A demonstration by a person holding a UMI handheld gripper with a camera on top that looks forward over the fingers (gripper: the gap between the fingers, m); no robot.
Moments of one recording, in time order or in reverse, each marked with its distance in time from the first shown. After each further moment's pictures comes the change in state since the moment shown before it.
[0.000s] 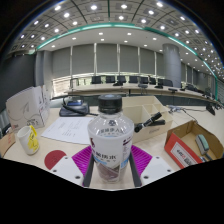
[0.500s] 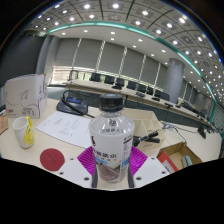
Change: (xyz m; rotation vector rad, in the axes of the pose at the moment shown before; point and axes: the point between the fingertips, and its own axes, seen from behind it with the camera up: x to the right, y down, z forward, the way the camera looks) arm -0.005 -0.033 -0.010 0.001 0.102 -0.216
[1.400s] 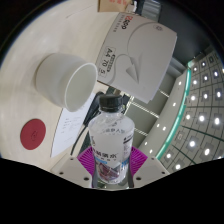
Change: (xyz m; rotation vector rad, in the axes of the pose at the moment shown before) arm -0.197 -0.145 0.000 0.179 0.306 -1.782
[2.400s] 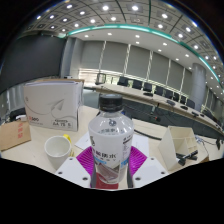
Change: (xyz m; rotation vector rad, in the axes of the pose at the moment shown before) arm -0.082 0.001 -0.019 0.110 -0.473 1.751
